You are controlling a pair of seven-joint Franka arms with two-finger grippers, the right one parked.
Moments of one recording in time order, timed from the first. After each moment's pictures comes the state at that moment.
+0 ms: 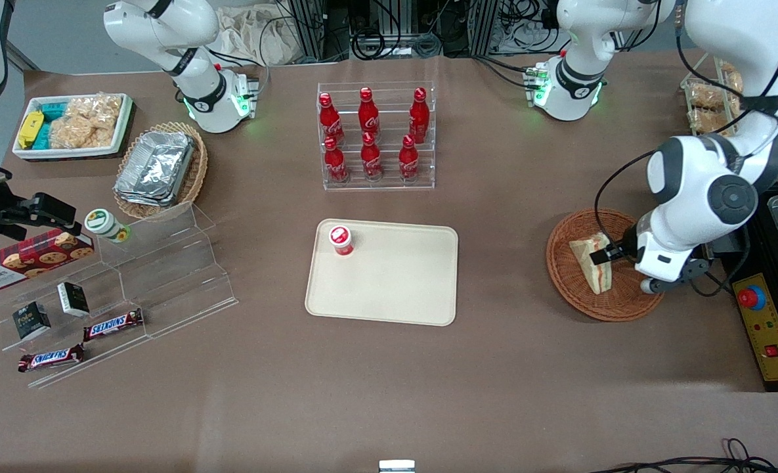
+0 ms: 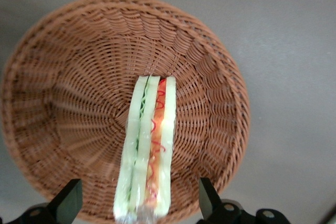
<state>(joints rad) 0.06 0.22 -0.11 -2.13 0.00 2.28 -0.45</state>
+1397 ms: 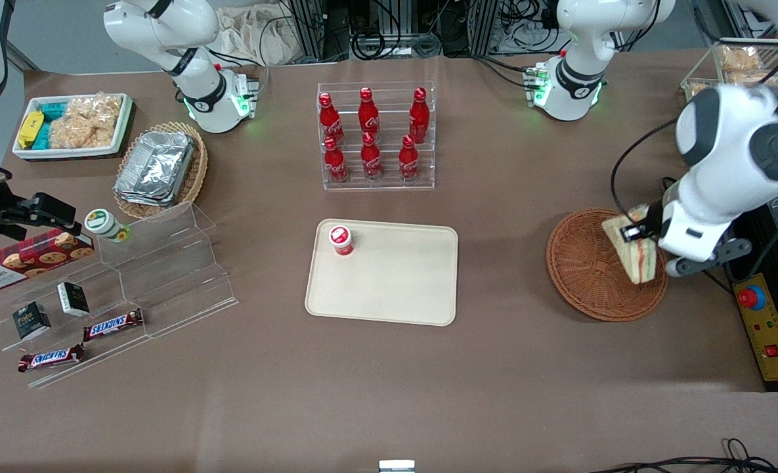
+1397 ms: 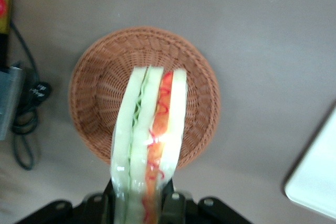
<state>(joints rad) 0.06 0.04 -0.17 -1.85 0.06 1.82 -0.43</state>
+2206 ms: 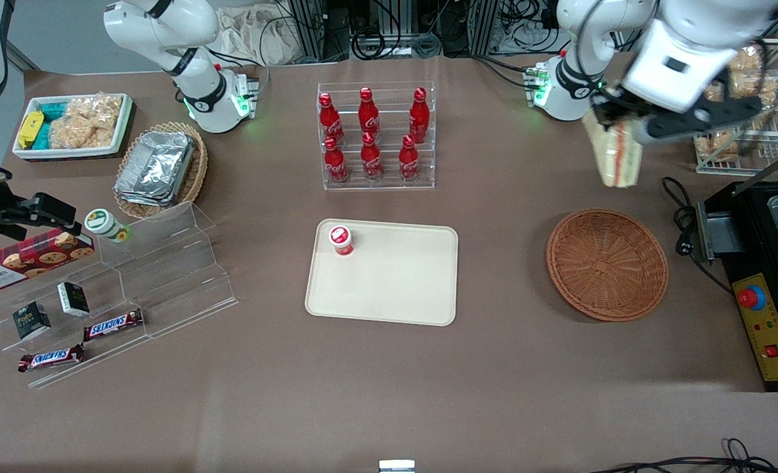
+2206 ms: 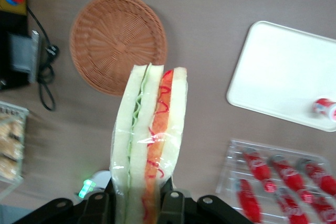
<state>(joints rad) 0.05 0.04 -0.54 -1.31 0.05 1.24 -0.67</state>
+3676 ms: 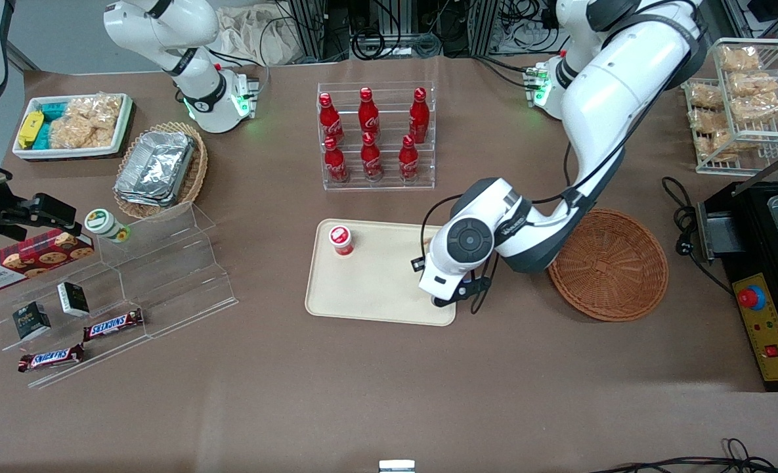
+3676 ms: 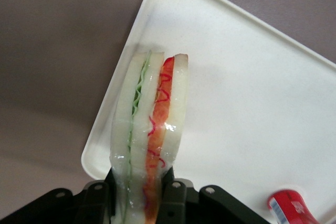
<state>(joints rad) -0.13 0.82 -0.65 -1.43 0.29 1.98 -1.15</state>
